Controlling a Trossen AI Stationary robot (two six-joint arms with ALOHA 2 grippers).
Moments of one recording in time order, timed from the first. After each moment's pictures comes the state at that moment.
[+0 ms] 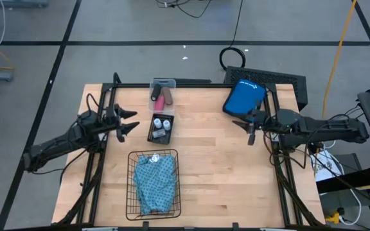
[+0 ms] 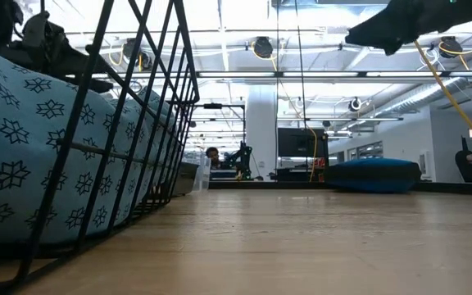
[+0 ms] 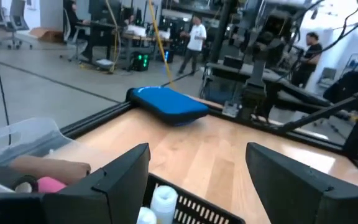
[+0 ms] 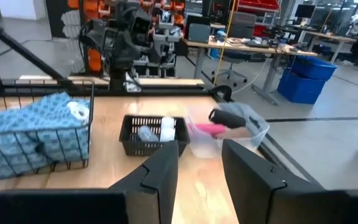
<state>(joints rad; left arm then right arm) 0.45 0.10 0.11 -0.01 0.19 -0.19 -0.01 0.53 0.49 -0.07 0.24 -0.07</state>
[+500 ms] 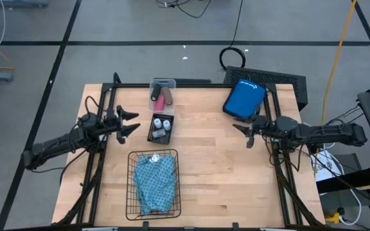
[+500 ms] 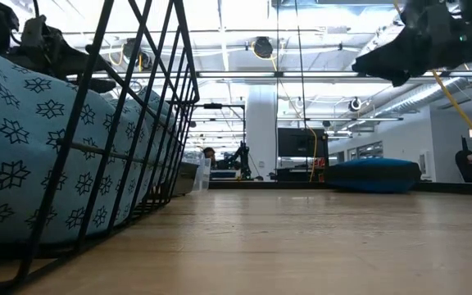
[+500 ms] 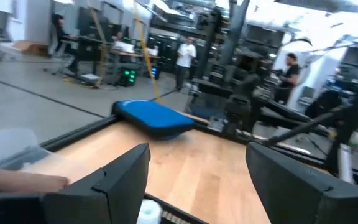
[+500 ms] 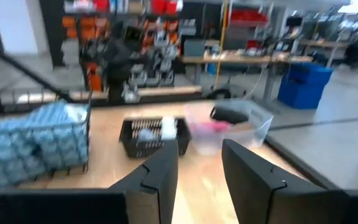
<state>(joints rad) 0.42 0.10 0.02 0.18 0.20 -0.24 -0.03 0.40 0.22 0.16 0.23 -0.01</state>
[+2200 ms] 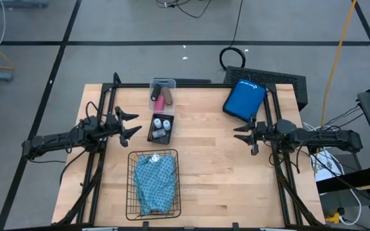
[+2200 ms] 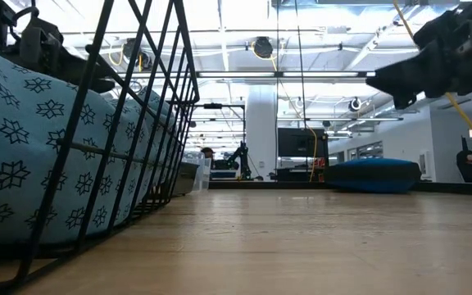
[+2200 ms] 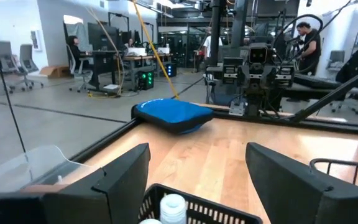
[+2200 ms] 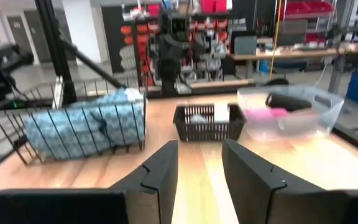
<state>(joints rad) 0.21 0.10 0.02 0.15 -0.05 -0.02 -0.09 0.23 0.02 0.22 -0.05 0.07</state>
